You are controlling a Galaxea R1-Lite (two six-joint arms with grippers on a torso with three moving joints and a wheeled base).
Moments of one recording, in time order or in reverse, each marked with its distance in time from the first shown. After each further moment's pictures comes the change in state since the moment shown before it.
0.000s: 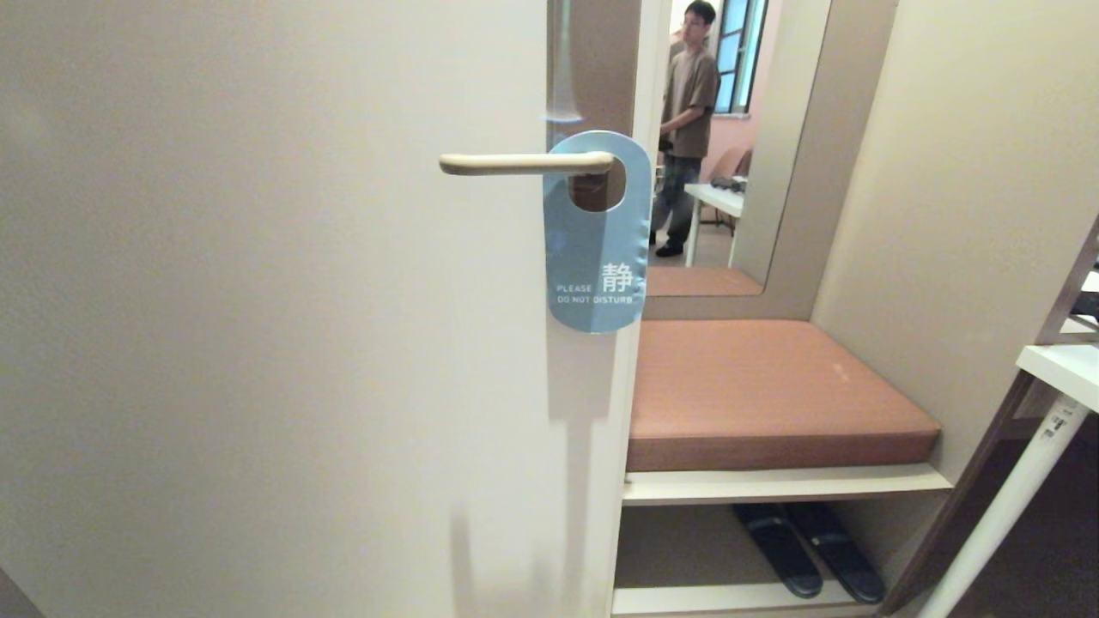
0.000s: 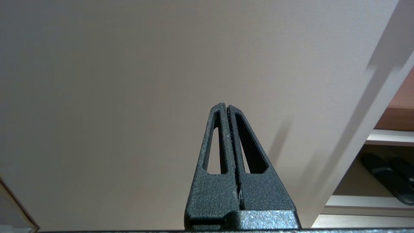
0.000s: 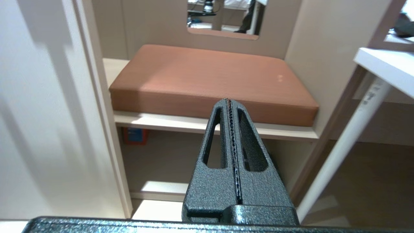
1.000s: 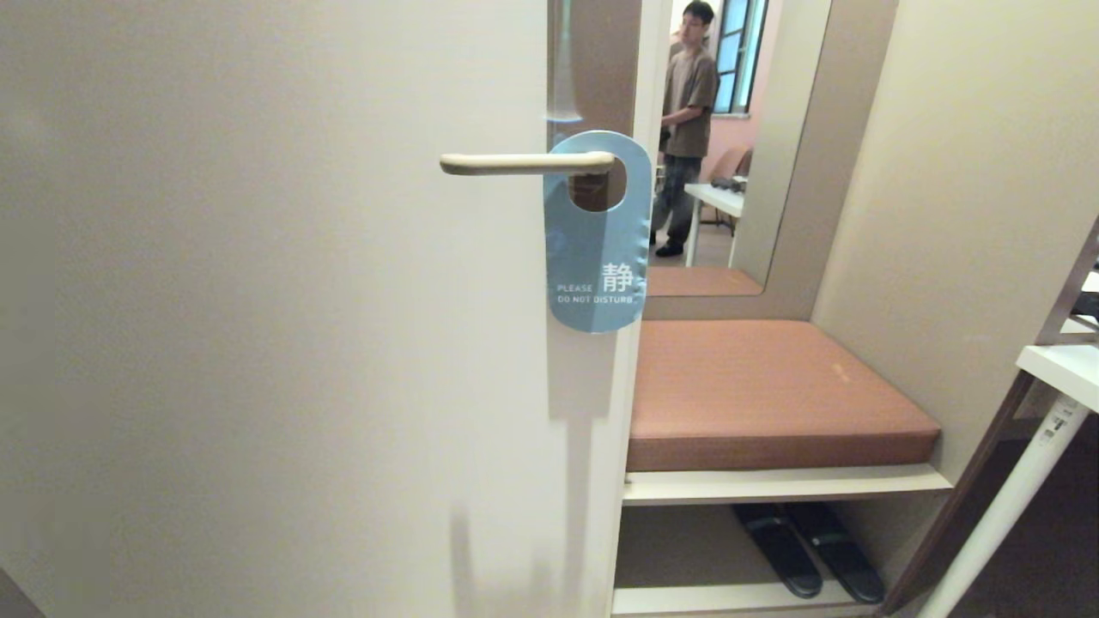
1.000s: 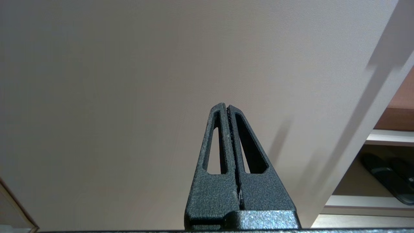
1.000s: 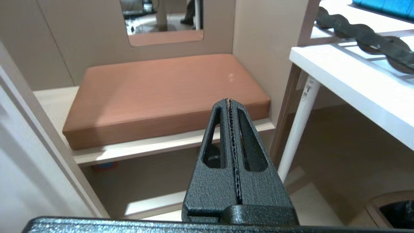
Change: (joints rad) left arm 0.000 0.000 0.000 0.000 0.000 0.000; right arm 0.002 0.421 -0.261 -0.095 -0.261 0.090
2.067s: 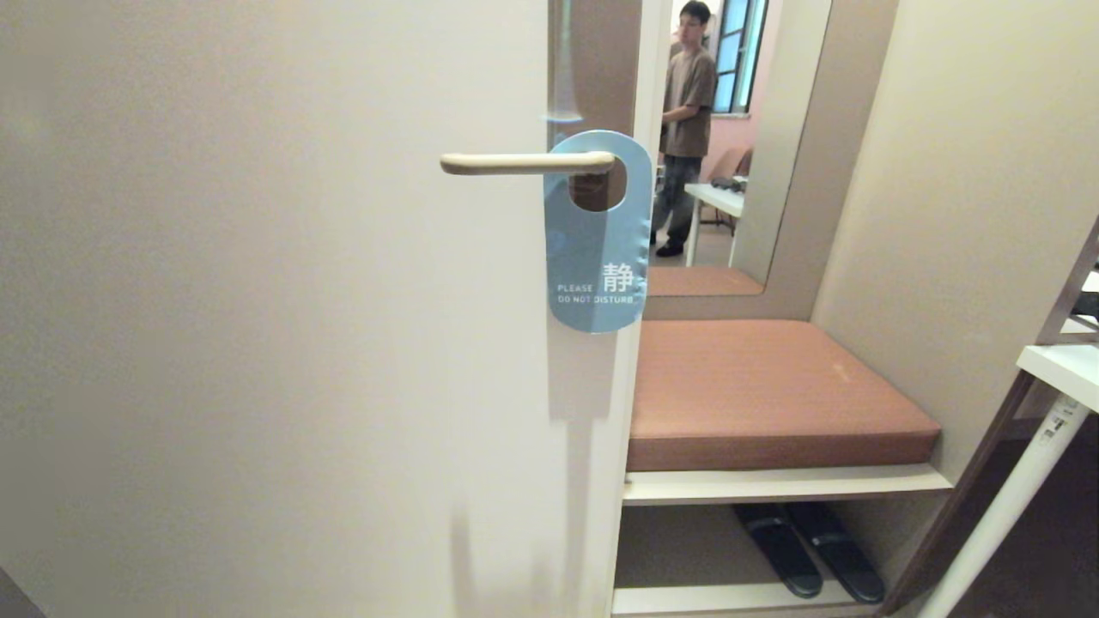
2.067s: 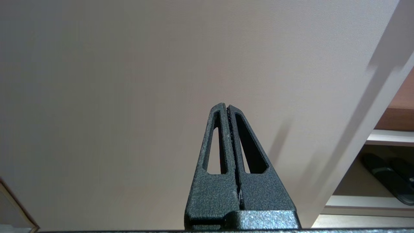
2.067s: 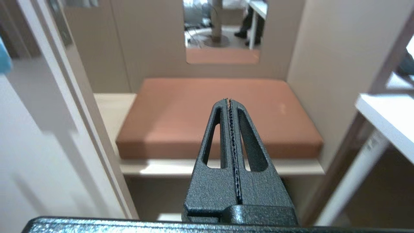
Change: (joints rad) left arm 0.000 0.000 0.000 0.000 0.000 0.000; right arm 0.000 0.306 -0.087 -0.263 0.239 -0.009
